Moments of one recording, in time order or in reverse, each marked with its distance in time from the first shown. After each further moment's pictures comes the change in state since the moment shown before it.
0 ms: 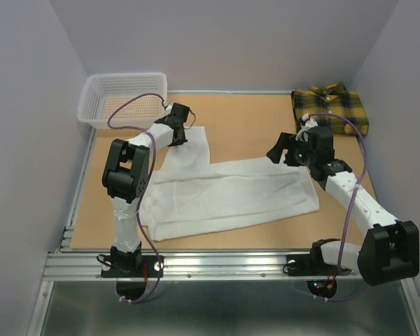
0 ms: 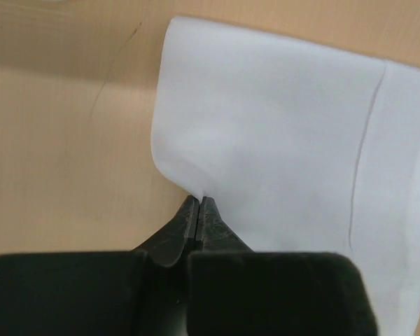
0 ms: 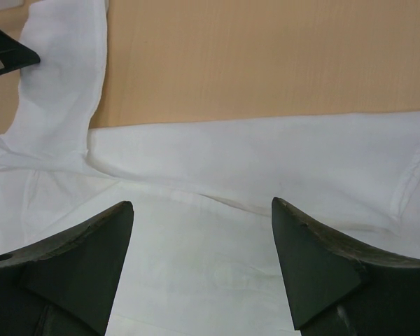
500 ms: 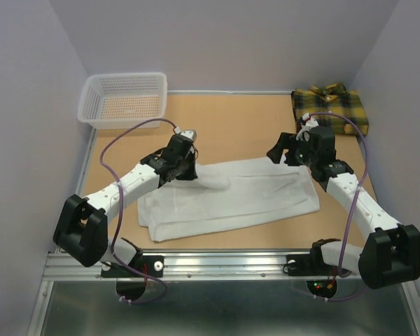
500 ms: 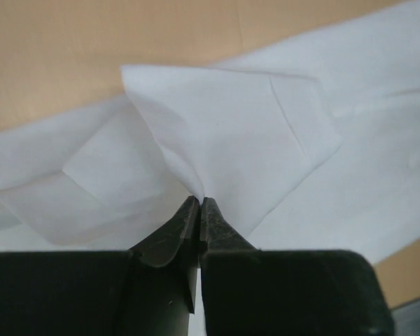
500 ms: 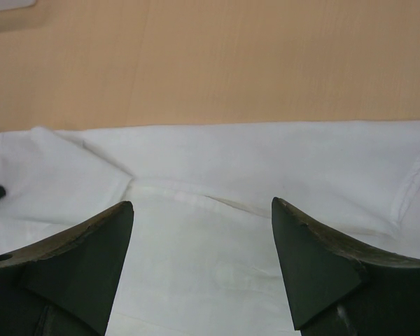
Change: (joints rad) left arm -0.243 -0.682 -0.492 -0.050 0.243 -0.028; right arm 0.000 -0.032 0.000 0.000 -0.018 -0.016
